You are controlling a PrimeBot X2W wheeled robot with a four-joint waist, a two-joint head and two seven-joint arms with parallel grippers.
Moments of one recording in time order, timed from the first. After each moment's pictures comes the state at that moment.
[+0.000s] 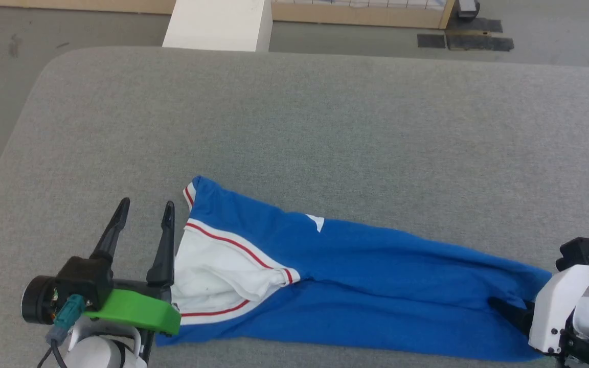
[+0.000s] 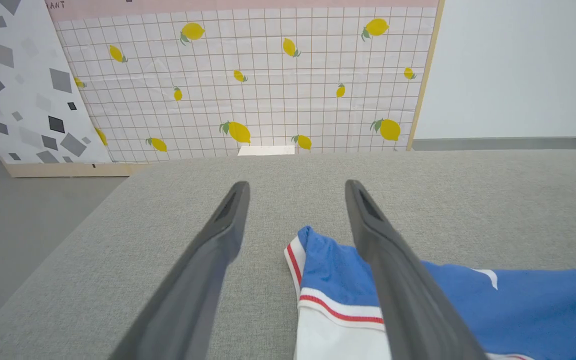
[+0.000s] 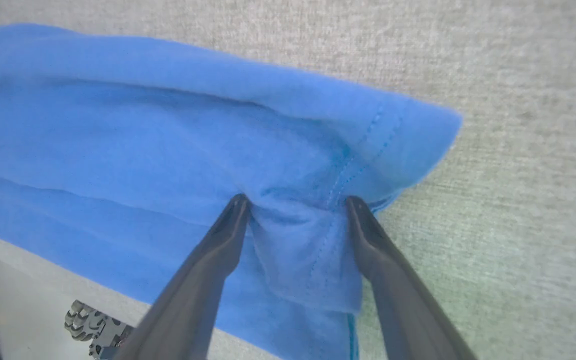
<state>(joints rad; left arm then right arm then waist) -0.08 0.45 -0.36 -0.08 -0.45 0.19 -0.26 -0.08 -0.31 -0.02 0.22 0.62 0.13 0.80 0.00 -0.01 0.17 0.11</state>
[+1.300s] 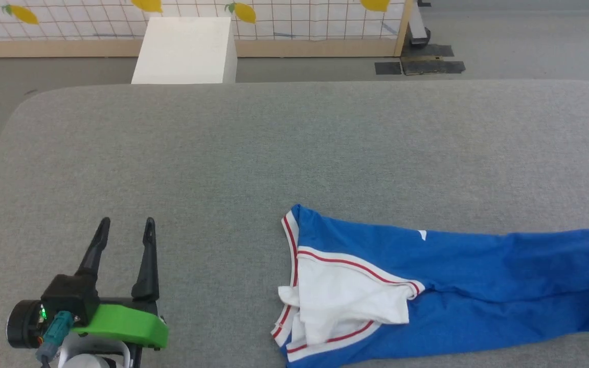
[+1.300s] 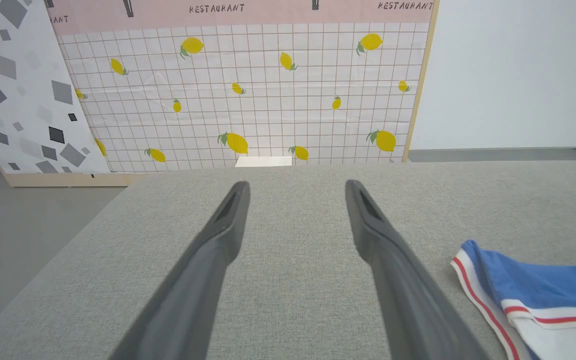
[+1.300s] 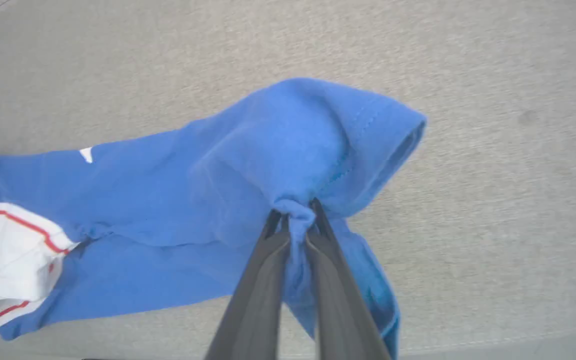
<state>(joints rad) -0.01 0.42 -0.29 -0.07 -0.43 0.21 -0.26 -0.09 -0.48 -0.32 0.15 0.66 0.13 0.89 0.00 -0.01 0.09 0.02</state>
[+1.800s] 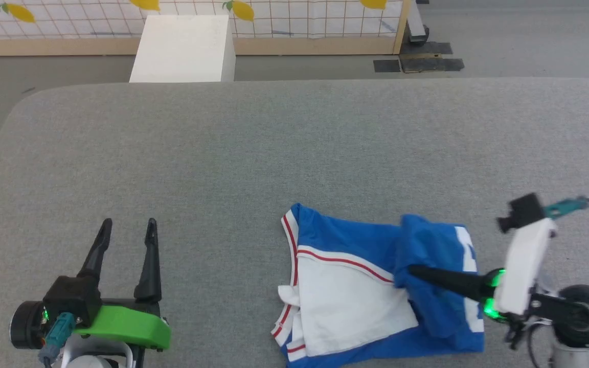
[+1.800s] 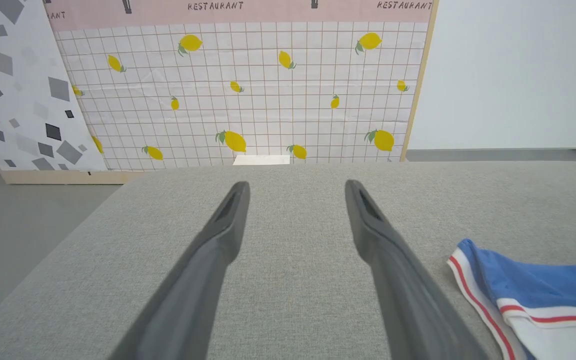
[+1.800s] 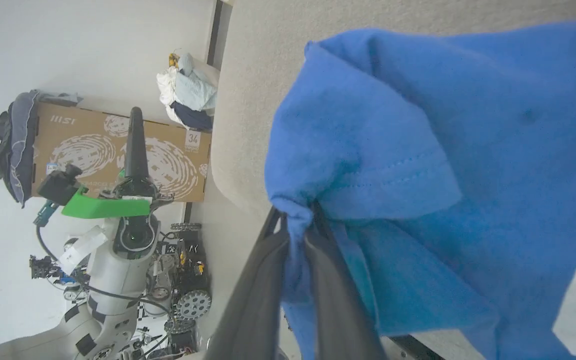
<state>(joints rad) 0.00 0.40 -0.27 -0.07 -0.42 0.20 -0.26 -0.17 -0.11 -0.10 0.03 1.08 0.13 1.17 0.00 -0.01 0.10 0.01</state>
